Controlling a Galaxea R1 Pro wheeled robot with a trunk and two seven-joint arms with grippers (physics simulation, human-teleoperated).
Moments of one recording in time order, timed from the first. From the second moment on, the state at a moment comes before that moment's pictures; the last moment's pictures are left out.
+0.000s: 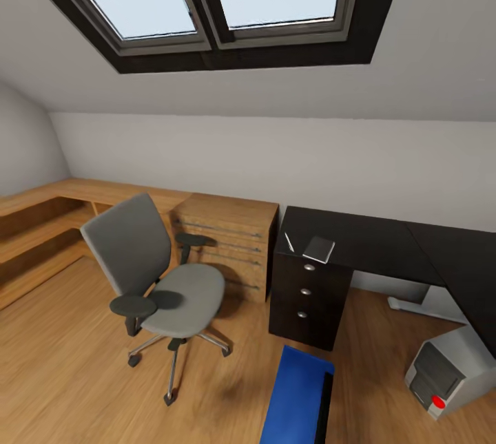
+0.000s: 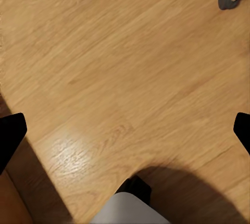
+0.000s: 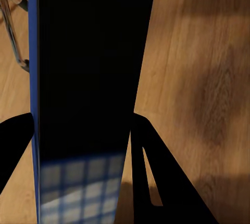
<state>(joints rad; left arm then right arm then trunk) -0.14 0.03 0.33 -0.44 0.25 -0.02 0.27 -0.35 0.04 0.29 0.02 -0.56 -0.37 0.28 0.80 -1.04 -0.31</state>
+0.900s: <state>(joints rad) -0.14 0.03 0.32 -0.44 0.25 -0.02 0.27 -0.35 0.04 0.29 0.02 -0.56 -0.37 0.28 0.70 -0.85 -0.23</state>
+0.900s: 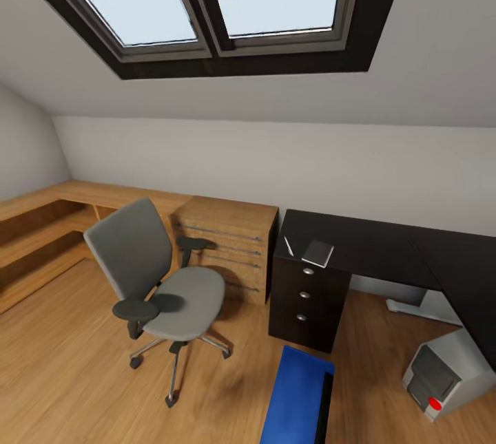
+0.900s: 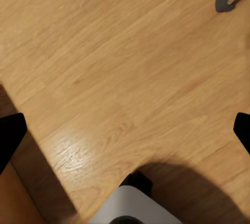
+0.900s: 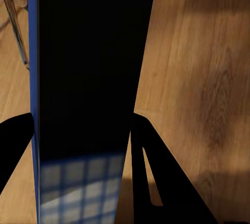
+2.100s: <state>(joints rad) -0.14 0.03 0.32 -0.44 0.25 -0.02 0.27 -0.35 0.04 0.29 0.02 -0.56 -0.37 0.28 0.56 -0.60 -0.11</state>
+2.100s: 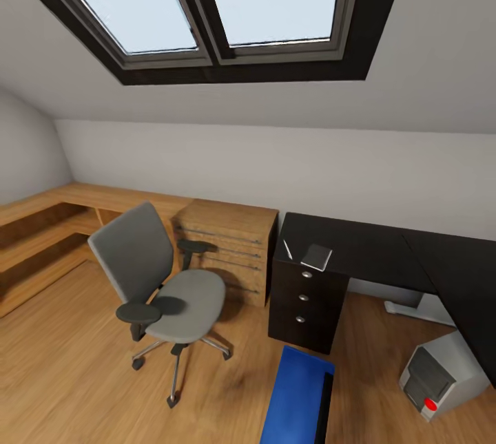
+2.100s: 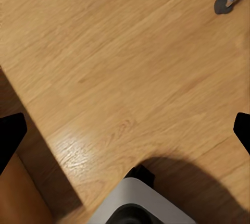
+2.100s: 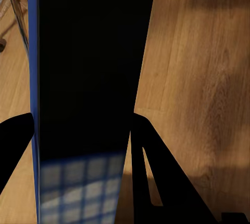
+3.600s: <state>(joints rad) -0.14 0.01 0.23 -0.34 0.25 -0.11 0.27 -0.36 -0.01 0.29 -0.01 -0.56 -0.48 0.23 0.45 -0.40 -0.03</state>
